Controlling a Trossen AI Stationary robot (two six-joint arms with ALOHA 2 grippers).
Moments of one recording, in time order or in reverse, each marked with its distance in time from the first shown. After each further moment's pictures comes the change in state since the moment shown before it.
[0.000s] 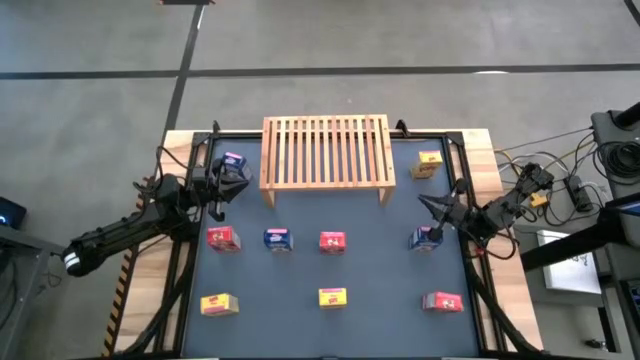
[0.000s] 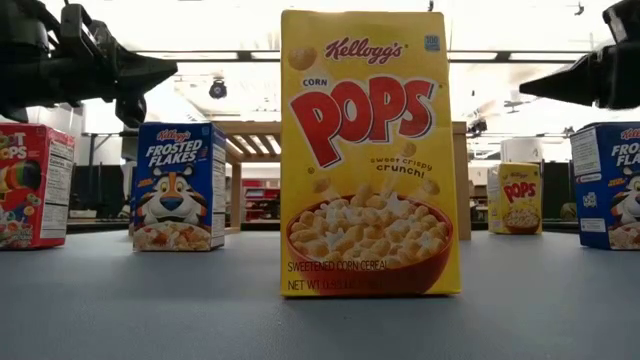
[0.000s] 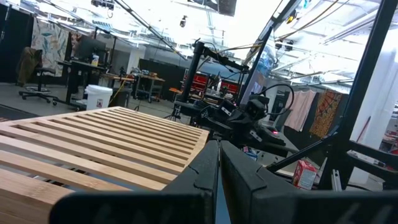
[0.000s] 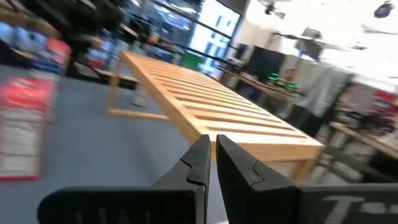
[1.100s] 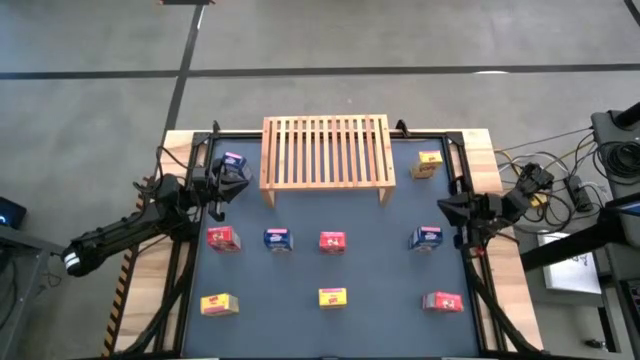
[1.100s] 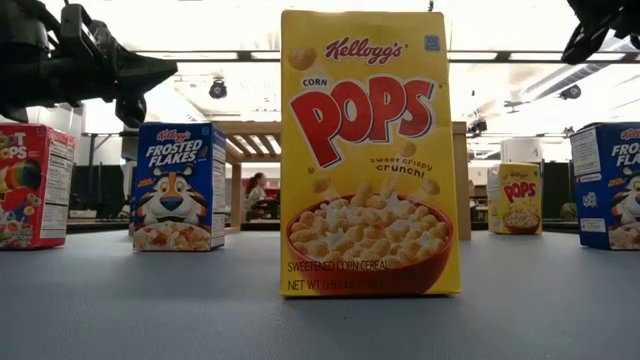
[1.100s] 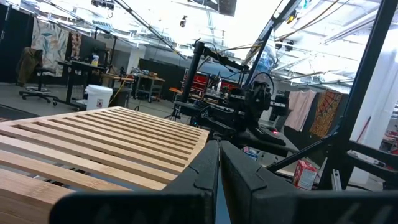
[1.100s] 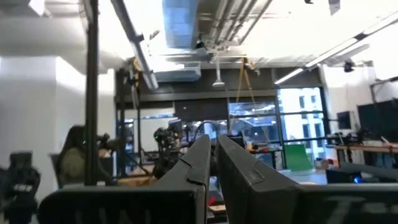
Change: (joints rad) left arm 0.000 0.000 0.000 0.000 0.000 0.000; right arm 0.000 0.000 0.000 0.561 -0.440 0.056
